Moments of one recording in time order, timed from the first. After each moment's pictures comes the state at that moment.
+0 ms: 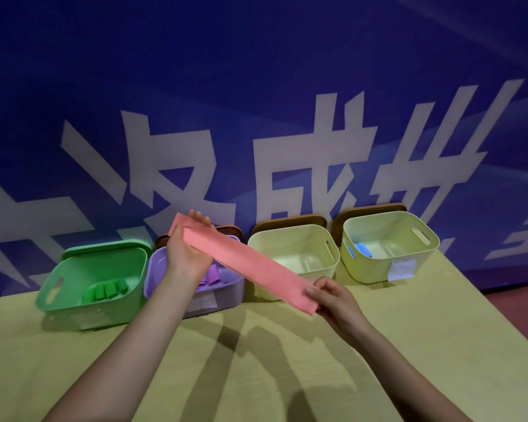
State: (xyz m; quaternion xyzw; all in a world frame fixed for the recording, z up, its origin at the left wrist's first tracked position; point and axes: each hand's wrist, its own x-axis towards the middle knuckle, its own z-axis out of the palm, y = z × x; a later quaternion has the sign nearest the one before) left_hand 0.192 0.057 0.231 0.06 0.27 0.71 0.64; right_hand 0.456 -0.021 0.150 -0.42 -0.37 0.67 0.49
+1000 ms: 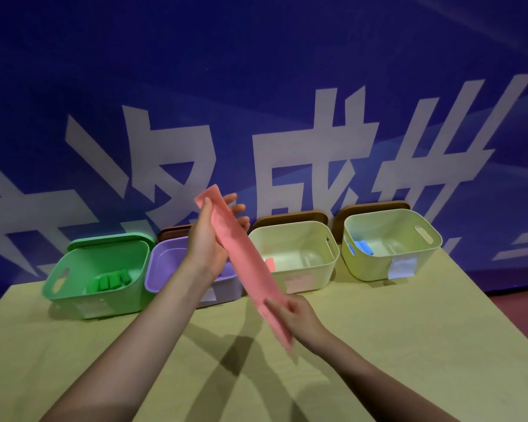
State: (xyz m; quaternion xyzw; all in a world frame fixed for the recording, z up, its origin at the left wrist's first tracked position) left_hand 0.247 0.016 0.281 0.25 0.39 0.64 0.61; right_hand 0.405 -0.038 0.137 -0.49 -0.60 0.52 0.37
